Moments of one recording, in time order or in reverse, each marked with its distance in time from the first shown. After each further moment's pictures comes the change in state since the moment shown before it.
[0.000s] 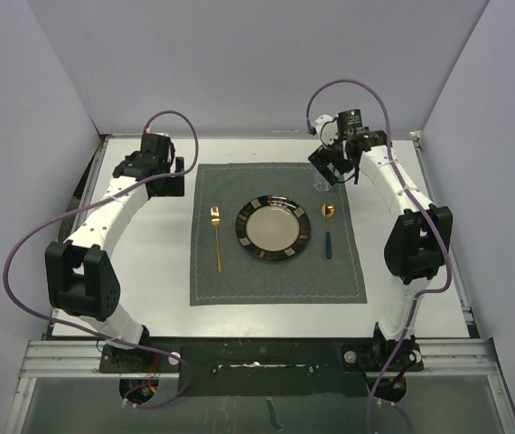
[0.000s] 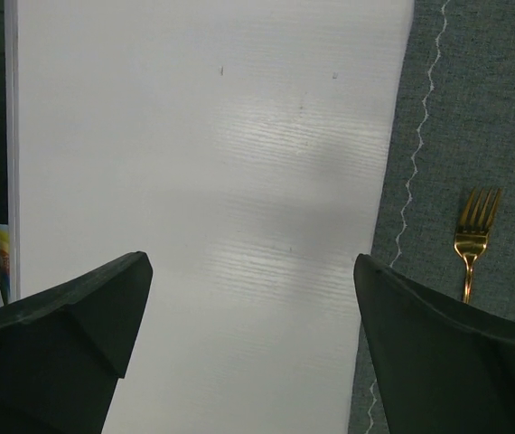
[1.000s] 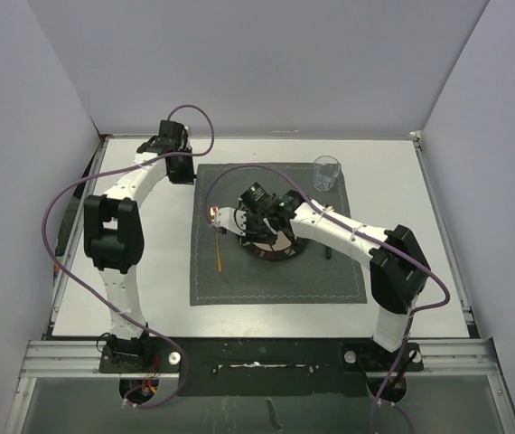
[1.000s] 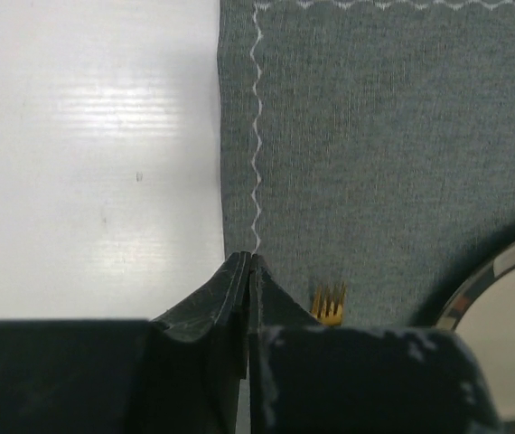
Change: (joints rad) left arm 0.022 0.397 0.285 0.064 0.377 -0.119; right arm 0.624 -0.112 -0.330 0.014 -0.120 -0.150
